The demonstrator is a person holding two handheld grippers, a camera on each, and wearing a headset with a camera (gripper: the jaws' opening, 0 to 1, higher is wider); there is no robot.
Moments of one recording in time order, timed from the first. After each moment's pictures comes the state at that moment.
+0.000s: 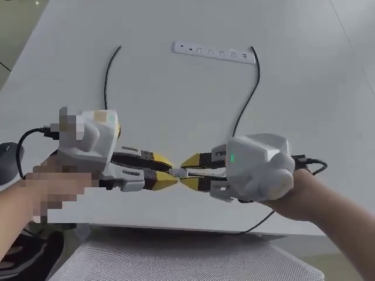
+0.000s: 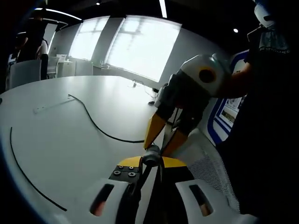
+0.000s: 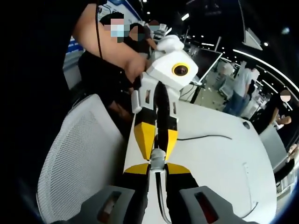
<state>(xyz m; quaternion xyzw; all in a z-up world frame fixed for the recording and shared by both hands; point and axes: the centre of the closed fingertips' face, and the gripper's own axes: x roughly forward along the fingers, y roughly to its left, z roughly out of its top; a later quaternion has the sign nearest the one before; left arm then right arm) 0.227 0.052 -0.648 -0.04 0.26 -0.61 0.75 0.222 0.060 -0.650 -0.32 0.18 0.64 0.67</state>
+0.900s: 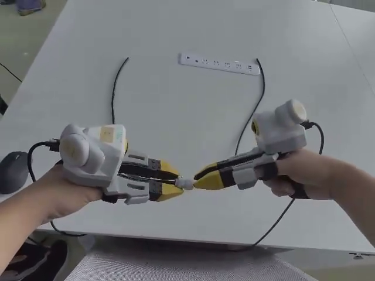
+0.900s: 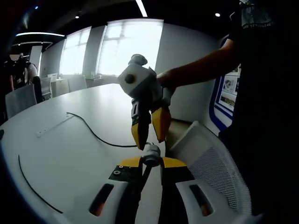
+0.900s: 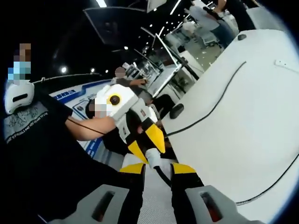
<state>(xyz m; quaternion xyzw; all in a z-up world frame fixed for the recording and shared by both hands) 0.224 0.054 -0.638 0.04 0.20 -0.63 0.75 0.226 0.055 -0.632 0.16 0.46 0.65 0.59</state>
